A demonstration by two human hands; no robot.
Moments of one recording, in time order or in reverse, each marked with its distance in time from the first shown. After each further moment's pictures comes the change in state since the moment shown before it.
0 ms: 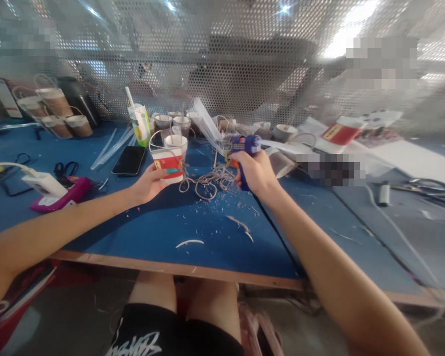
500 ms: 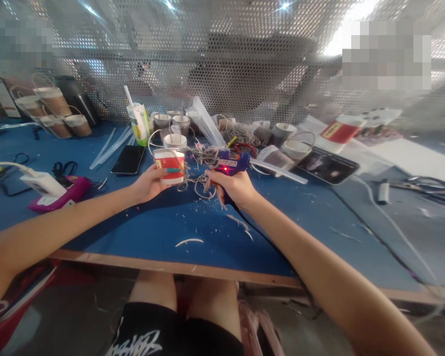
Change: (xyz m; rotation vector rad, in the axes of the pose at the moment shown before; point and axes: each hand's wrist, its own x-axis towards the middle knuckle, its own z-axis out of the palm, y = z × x) left_hand 0.000 -0.003 -0.001 -0.034 -0.050 -0.085; right_hand -0.023 0.014 0.032 0.152 -0.166 0.036
